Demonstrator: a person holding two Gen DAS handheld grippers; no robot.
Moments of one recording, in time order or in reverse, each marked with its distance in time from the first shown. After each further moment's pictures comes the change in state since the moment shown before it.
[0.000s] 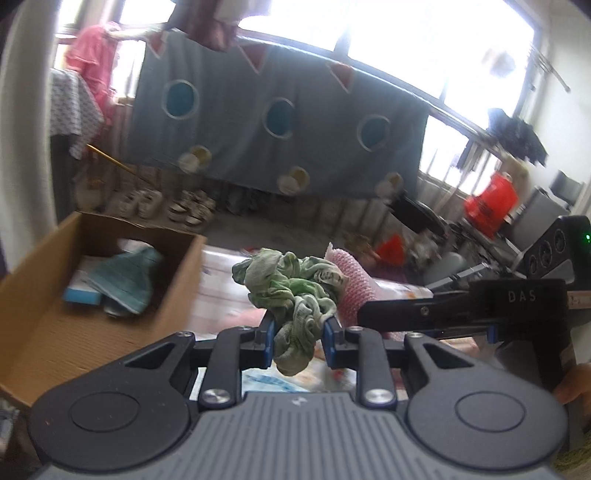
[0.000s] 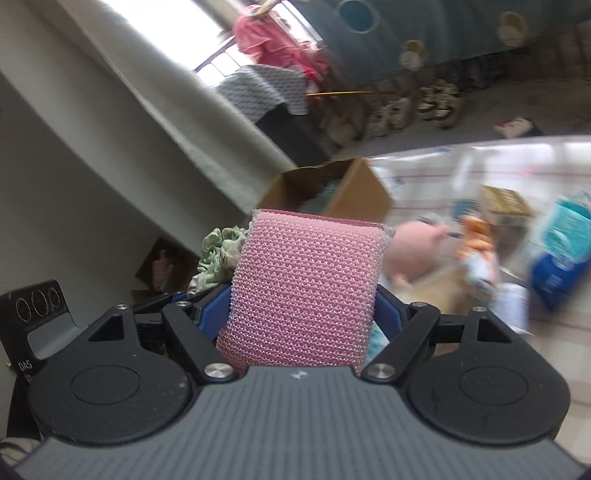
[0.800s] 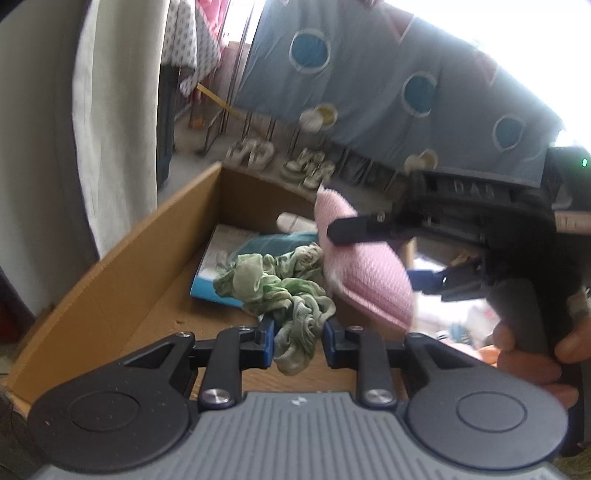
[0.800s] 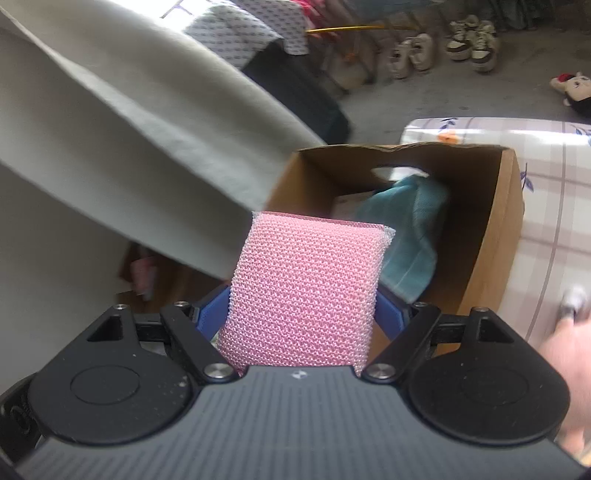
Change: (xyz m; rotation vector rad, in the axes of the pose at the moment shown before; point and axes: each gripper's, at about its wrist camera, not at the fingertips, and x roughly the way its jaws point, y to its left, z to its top) left arm 0.108 0.216 0.041 -0.203 0.168 0.240; right arm 0.327 0.038 0.119 0.103 0.192 -0.088
